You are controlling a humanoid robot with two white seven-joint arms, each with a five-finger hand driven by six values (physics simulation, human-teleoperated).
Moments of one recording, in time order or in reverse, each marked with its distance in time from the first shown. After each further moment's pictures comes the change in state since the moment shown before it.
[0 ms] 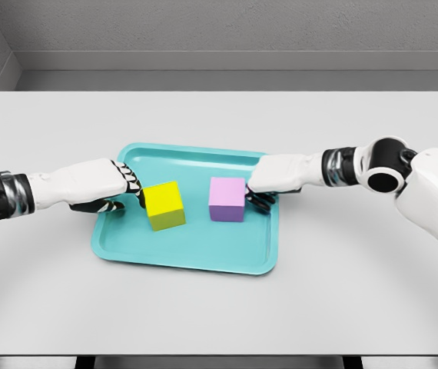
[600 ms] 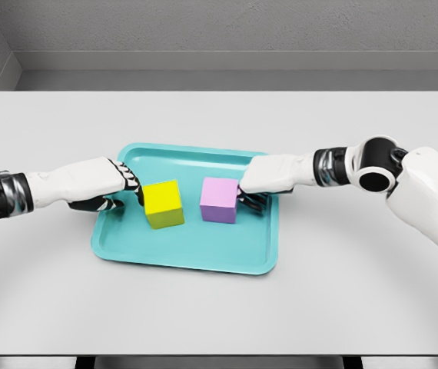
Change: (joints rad) left arm -0.002 -0.014 0.007 0.038 0.030 0.003 0.001; right arm -0.008 0.027 0.012 0.003 0.001 0.000 0.001
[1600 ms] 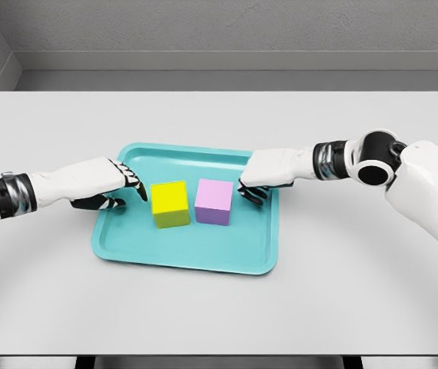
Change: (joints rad) left arm 0.000 -0.045 0.023 0.073 -0.006 -0.013 -0.003; right arm -0.028 0.012 0.005 0.040 0.004 0.000 0.000
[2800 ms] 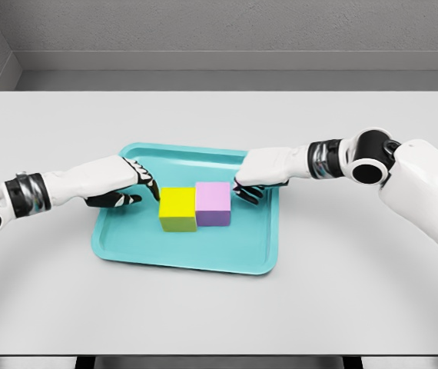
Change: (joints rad) left arm -0.008 -0.058 -0.001 0.019 0.047 0.000 0.000; right arm -0.008 0.020 0.001 0.019 0.003 0.000 0.000
